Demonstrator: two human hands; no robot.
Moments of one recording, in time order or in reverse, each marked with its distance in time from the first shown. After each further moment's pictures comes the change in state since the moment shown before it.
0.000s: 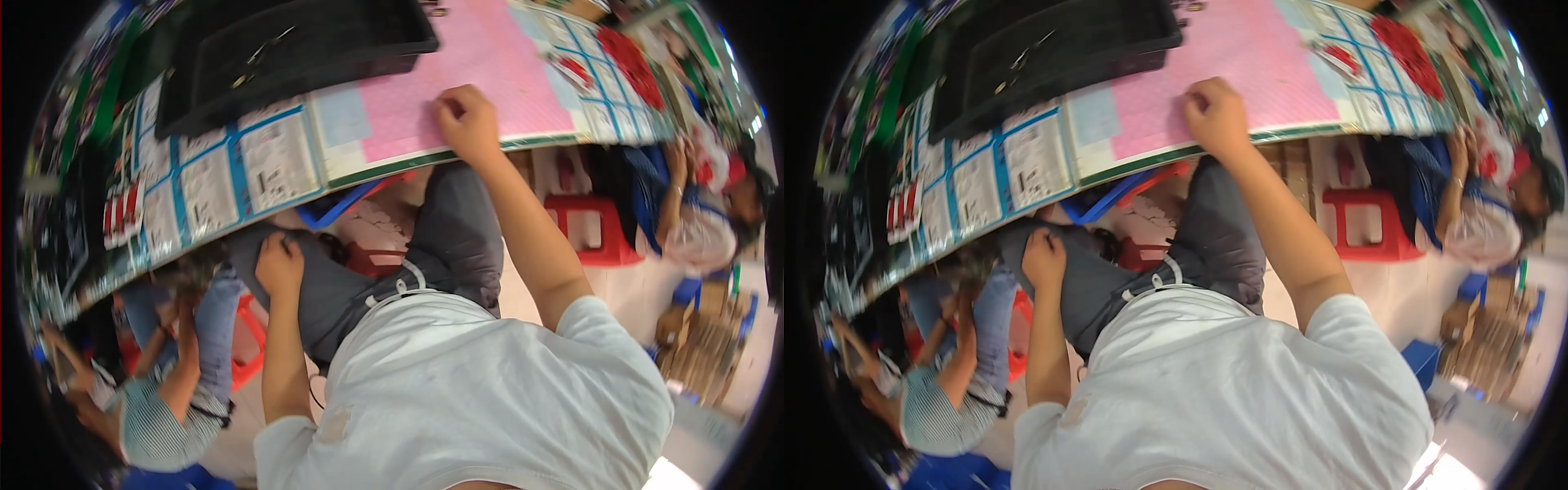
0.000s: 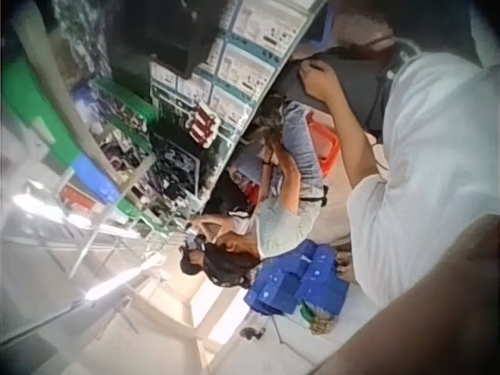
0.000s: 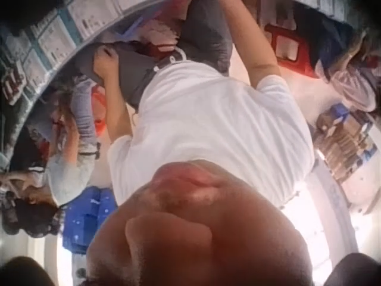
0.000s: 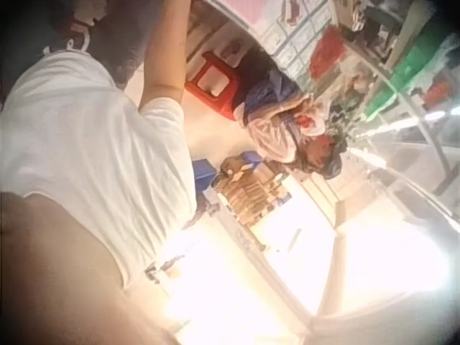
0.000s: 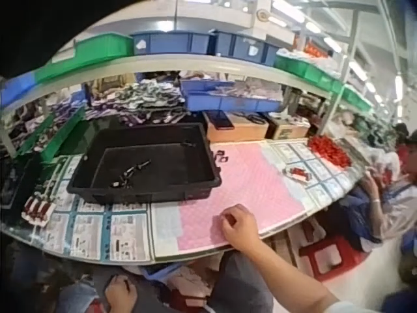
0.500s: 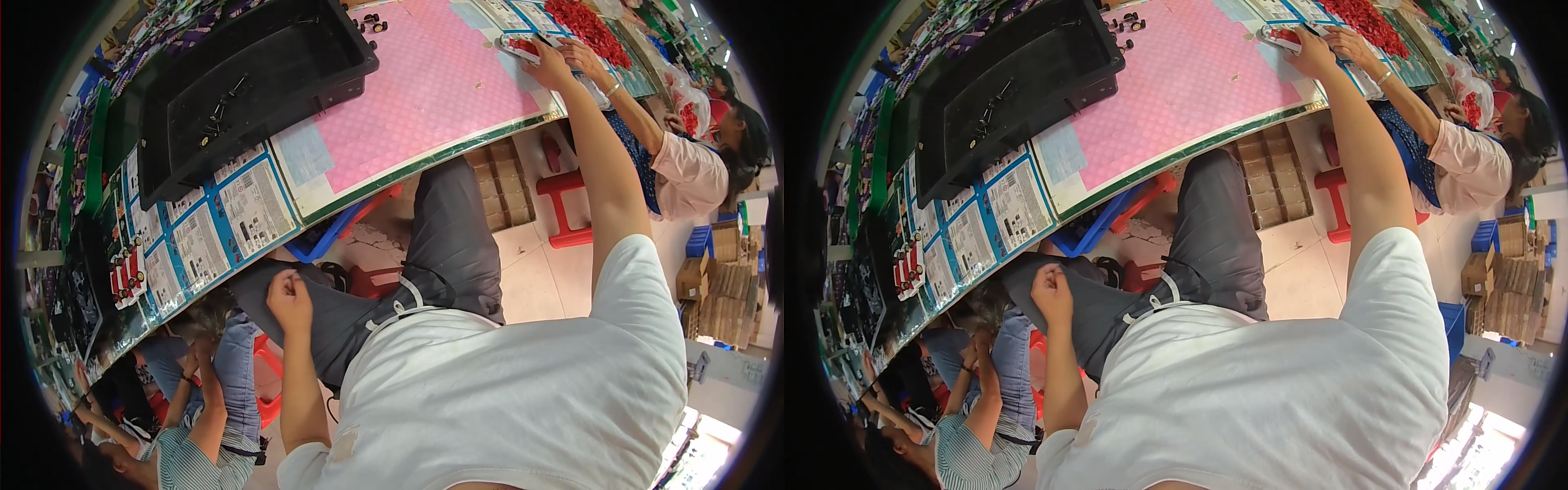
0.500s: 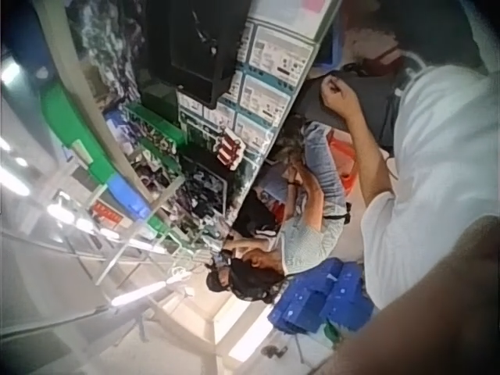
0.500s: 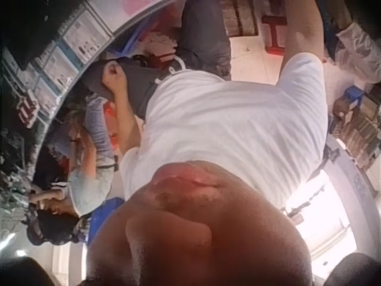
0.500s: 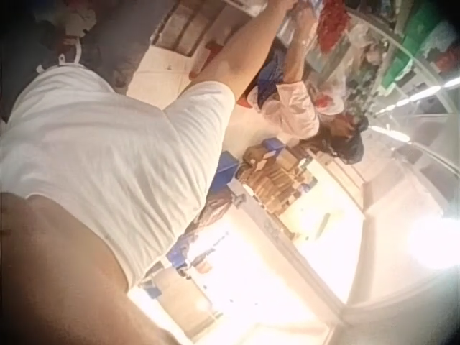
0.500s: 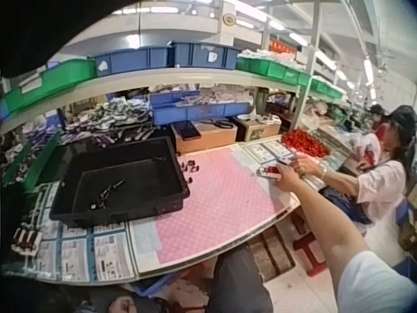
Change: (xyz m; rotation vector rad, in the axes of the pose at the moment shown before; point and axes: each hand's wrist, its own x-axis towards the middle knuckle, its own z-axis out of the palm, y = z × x) left_hand -0.012 0.016 0.016 -0.698 -0.011 0.025; right_hand 0.094 0.225 -0.240 -0.952 -0.144 0.162
